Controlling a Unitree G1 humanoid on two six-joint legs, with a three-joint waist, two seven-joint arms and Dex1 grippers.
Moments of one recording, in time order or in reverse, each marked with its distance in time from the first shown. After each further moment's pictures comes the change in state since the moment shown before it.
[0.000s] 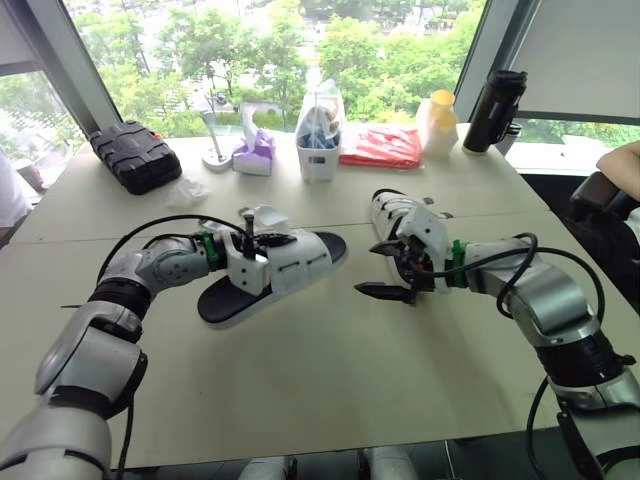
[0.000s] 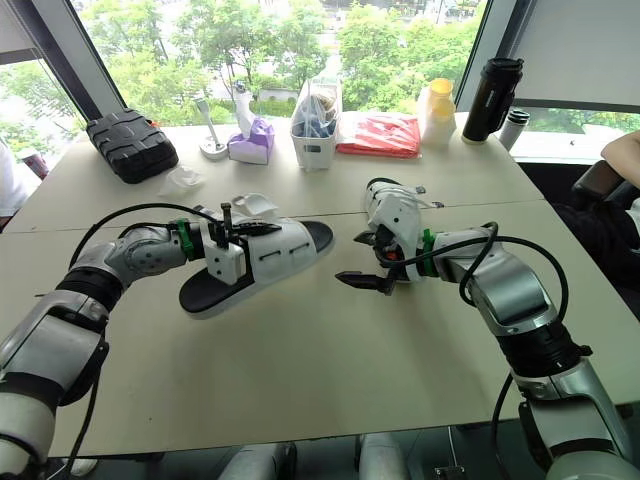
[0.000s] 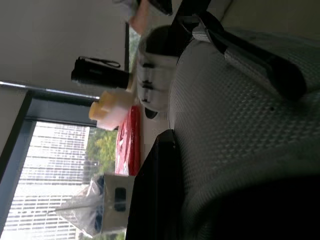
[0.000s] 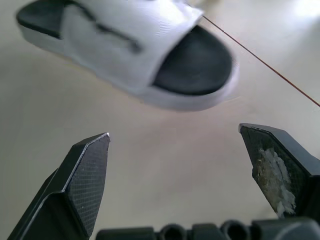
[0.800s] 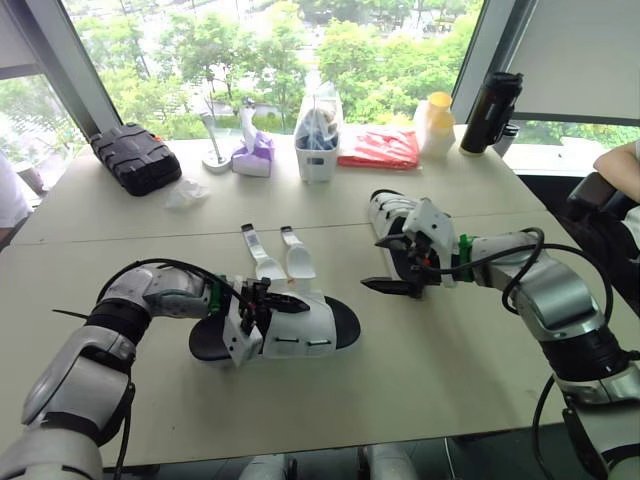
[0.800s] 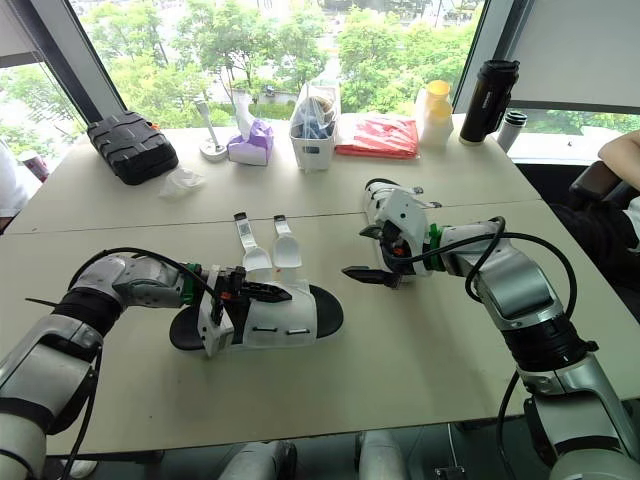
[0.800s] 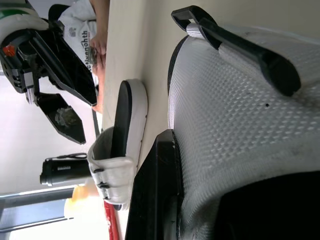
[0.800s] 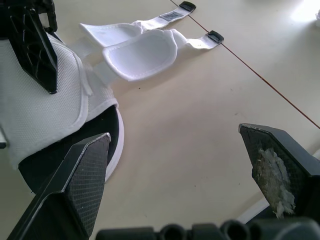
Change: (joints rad) left arm 0.153 0.005 0.058 -0.256 0.364 -0.064 0.166; right arm -0.005 -0.011 -0.001 0.005 -0.011 -0.043 0.011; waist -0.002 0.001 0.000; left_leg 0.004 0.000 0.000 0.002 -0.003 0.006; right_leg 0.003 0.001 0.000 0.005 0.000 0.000
